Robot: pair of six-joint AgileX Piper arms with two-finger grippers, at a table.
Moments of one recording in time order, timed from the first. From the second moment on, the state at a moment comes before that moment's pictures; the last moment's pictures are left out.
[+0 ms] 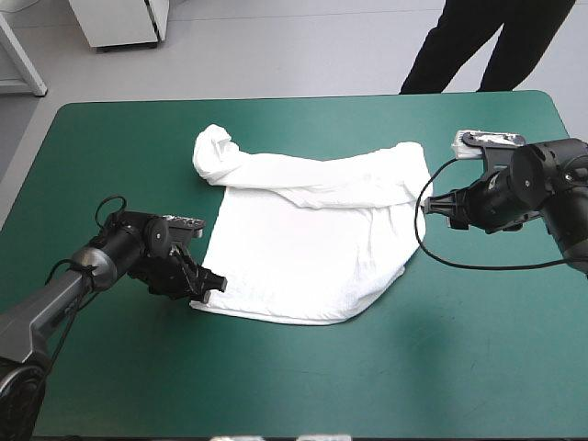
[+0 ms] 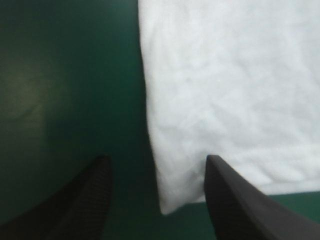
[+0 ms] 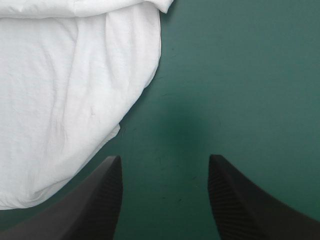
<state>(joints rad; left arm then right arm) -0.26 1.54 -0.96 -0.10 0.93 0.00 0.17 1.37 -1.41 0.01 1.24 0.18</state>
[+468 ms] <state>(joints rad) -0.40 1.64 -0.99 -0.02 0.96 0.00 0.18 1.37 -1.39 0.03 1.24 0.18</state>
